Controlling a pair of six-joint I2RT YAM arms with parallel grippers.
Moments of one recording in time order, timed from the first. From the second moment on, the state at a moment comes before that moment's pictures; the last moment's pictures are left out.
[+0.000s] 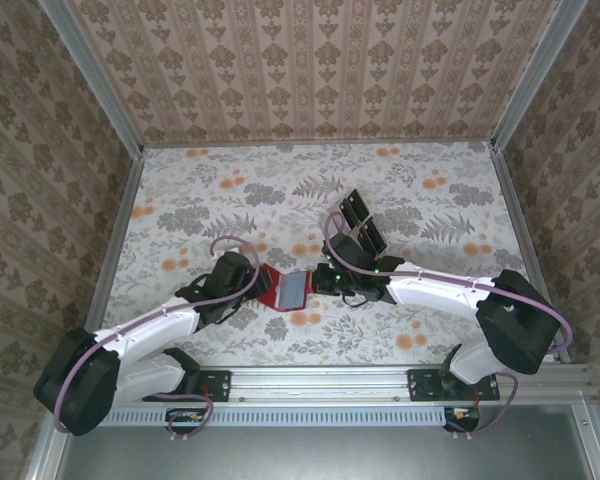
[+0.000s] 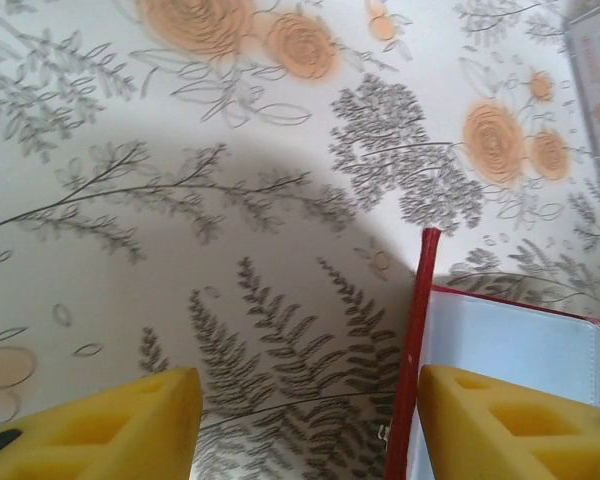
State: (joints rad) left arm -0.68 1.09 0.41 -0.16 -0.11 -0.83; right arm 0.82 1.49 0.82 -0.22 -0.09 0.90
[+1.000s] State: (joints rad) left arm -0.69 0.94 0.45 -0.39 -0.16 -0.81; right arm 0.86 1.44 0.90 -0.31 -0.01 0.87
